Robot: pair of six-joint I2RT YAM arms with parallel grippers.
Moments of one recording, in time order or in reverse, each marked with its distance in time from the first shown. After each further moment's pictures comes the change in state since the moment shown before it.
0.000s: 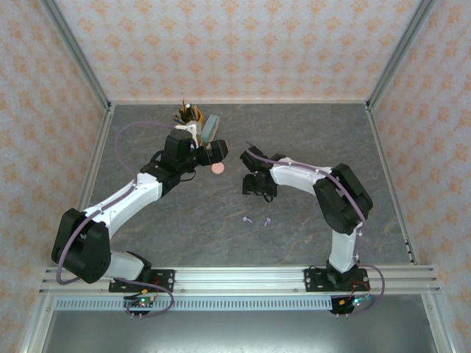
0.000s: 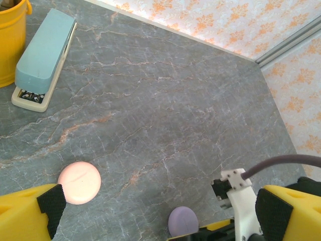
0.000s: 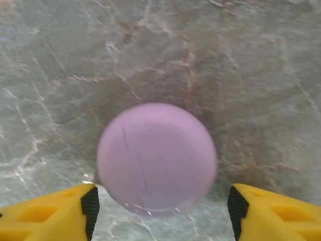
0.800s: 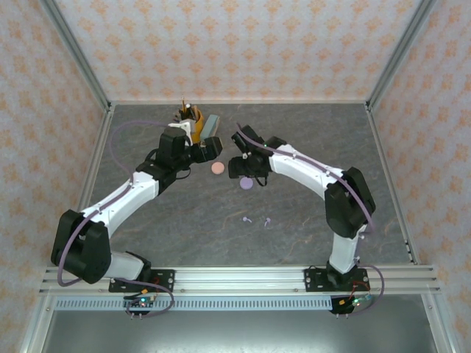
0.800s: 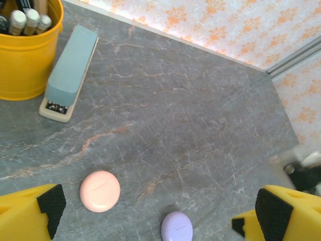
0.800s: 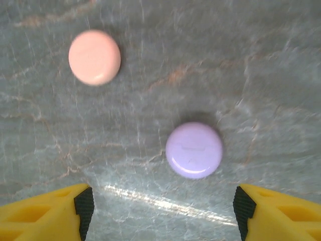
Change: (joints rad) left arm 0.055 -0.011 0.002 -0.012 -0.001 0.026; right arm 0.032 -0.031 0.295 -0.169 0.006 -0.161
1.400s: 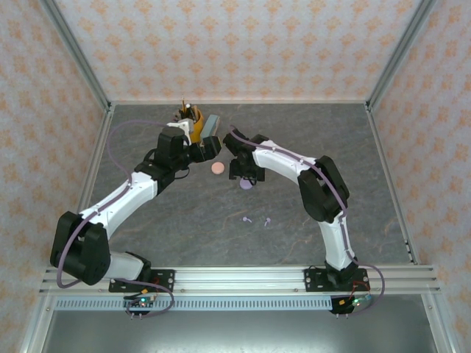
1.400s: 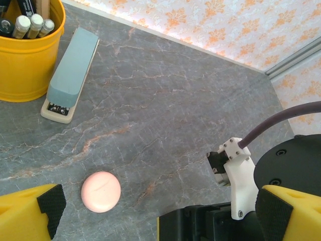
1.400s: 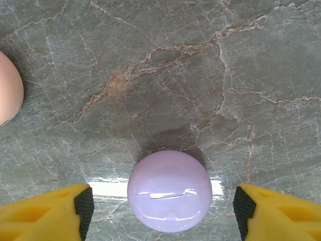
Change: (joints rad) left arm 0.006 -0.001 0.000 0.000 0.005 -0.001; right arm -0.003 0.233 0.123 -0.095 0.060 0.191
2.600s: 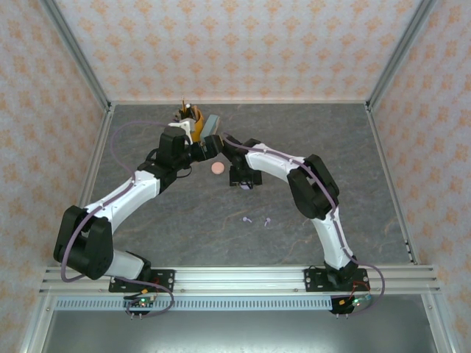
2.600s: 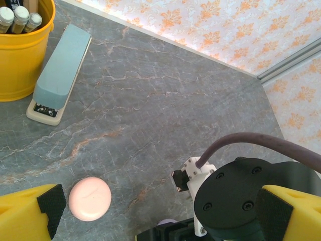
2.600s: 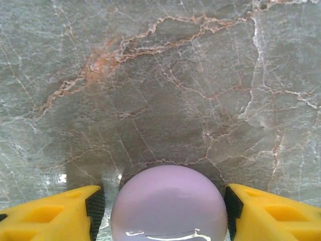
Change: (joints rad) left arm 0.005 0.038 -0.011 0.074 0.032 -0.037; right arm 0.018 0.099 0.040 -0.036 0.029 -0.070
